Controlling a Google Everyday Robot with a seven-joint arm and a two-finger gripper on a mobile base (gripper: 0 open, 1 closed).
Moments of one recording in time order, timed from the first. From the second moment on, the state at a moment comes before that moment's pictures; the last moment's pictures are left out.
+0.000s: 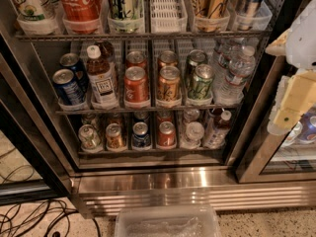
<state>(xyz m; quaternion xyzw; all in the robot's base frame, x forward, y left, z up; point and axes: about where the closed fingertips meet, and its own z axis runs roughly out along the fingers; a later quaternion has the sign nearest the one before) 0.438 -0.217 0.976 -0.60 0.78 -0.03 0.16</state>
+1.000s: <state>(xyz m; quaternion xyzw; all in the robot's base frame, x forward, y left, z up) 0.419 -0.196 0.915 -0.60 0.78 -0.02 0.17</state>
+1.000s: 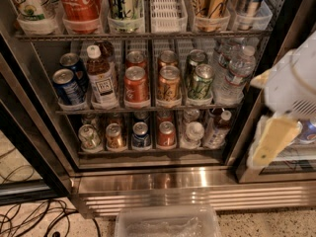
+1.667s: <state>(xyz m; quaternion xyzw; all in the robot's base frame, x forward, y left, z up) 0.408 -0.176 0.797 -0.60 0.78 0.03 0.17</state>
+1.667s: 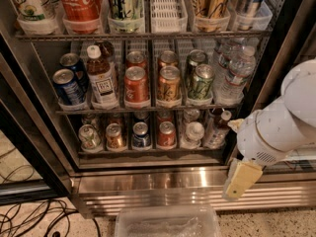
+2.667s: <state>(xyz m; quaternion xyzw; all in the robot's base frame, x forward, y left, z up) 0.397 -0.154 0.734 -0.61 0.77 0.05 0.19</state>
